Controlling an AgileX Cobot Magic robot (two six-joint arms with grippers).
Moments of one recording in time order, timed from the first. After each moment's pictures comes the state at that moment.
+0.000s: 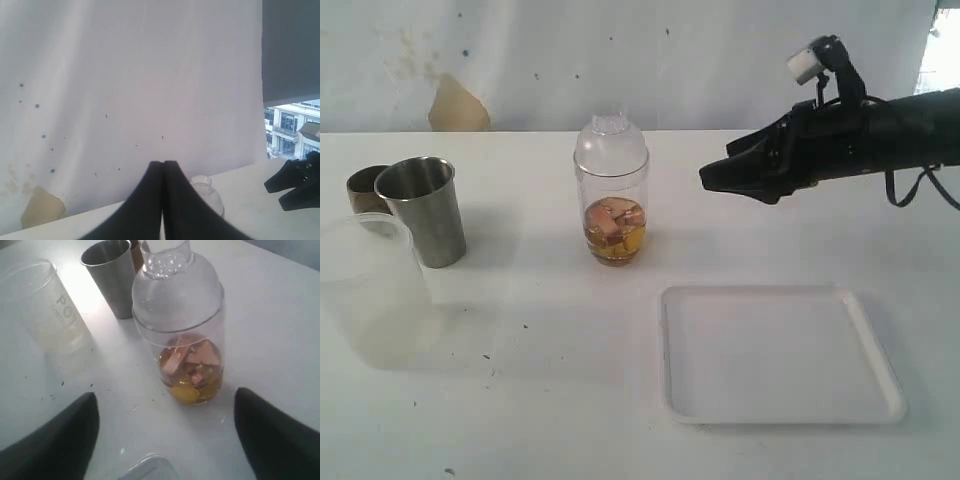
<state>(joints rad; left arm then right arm) -0.46 0.50 -0.56 -0.17 0.05 0.20 0.04 1.82 -1.16 1.39 1.02 -1.80</state>
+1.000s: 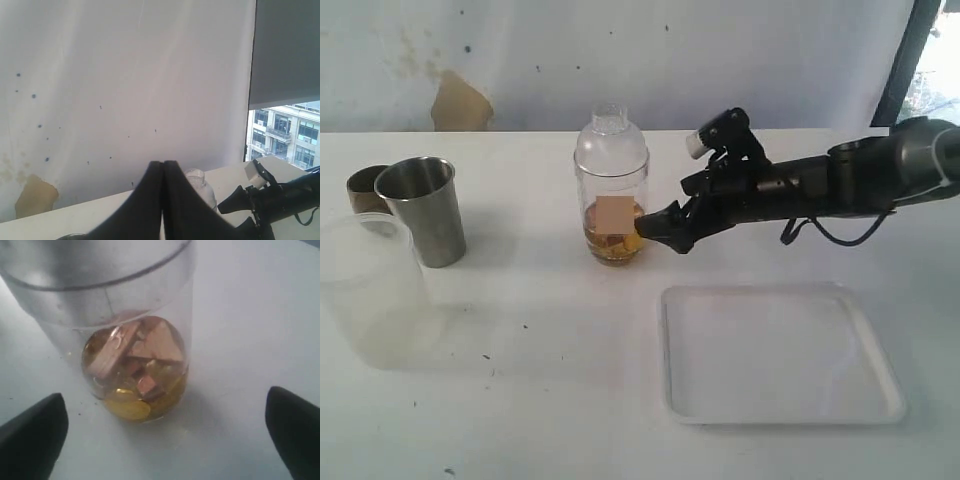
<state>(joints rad) -0.46 0.45 -0.54 -0.17 0.09 0.16 0.24 2.09 -1.23 1.69 0.70 -2.12</state>
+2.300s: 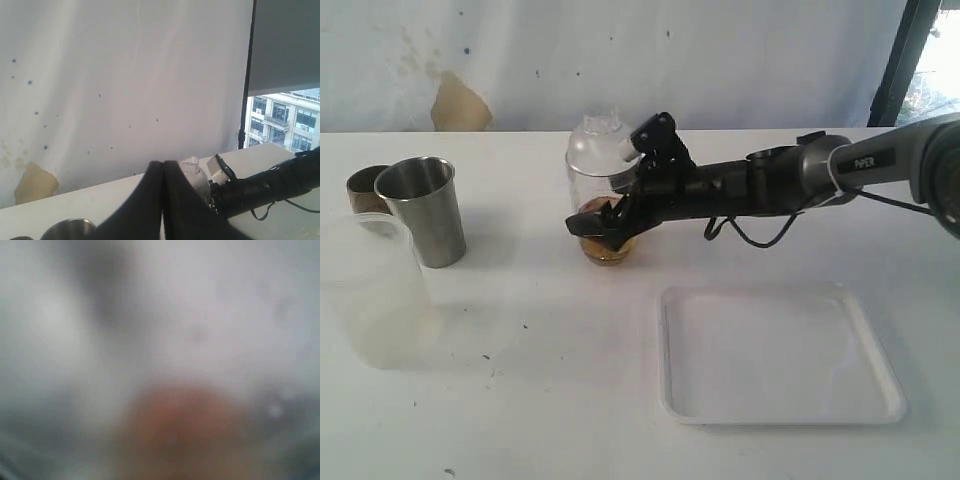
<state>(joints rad) -0.46 0.45 -0.53 -0.17 0.13 0.16 0.38 2.29 -1.49 1.75 0.76 -2.12</state>
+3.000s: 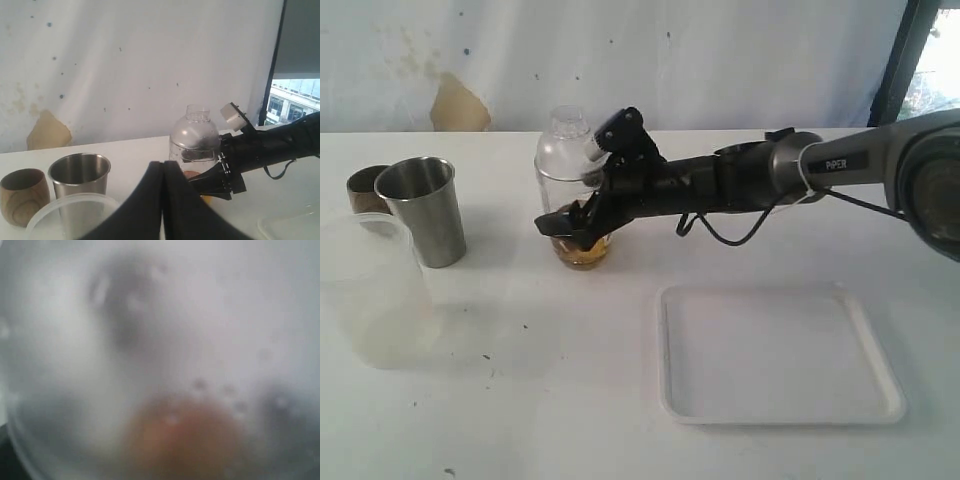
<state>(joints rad) -0.46 0.45 -0.13 -0.24 -0.25 0.16 0.45 2.29 -1.54 1.75 0.72 -2.11</state>
